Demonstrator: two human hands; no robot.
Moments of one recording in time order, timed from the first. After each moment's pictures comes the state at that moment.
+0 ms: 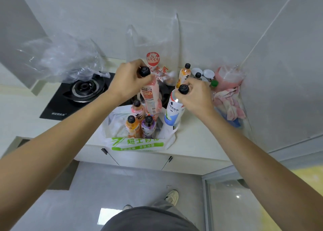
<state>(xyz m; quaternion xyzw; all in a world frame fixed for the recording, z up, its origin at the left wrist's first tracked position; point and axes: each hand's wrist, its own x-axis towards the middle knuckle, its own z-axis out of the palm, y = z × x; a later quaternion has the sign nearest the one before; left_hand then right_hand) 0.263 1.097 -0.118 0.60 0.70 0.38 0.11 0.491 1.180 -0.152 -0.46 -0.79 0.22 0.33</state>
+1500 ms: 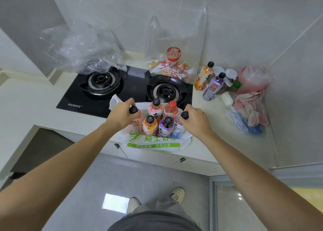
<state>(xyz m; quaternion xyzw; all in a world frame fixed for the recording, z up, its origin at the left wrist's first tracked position) 0.181 1.034 -0.270 0.50 0.80 0.22 0.24 0.448 1.167 -0.263 -0.48 -0.85 0.19 0.08</state>
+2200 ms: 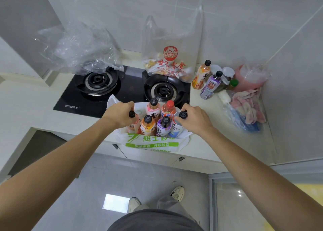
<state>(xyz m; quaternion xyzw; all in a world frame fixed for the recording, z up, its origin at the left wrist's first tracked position) 0.179 1.044 -0.256 0.55 0.81 0.02 0.18 0.455 1.176 -0.258 -0.48 -0.86 0.19 0.03</state>
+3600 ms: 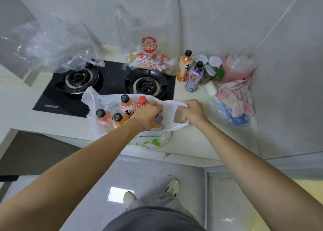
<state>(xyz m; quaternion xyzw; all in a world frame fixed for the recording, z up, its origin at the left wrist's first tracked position) 0.345 1.140 -0.275 0.68 0.71 0.03 0.21 0.533 1.251 -0.296 -0.57 -0.69 0.42 0.13</state>
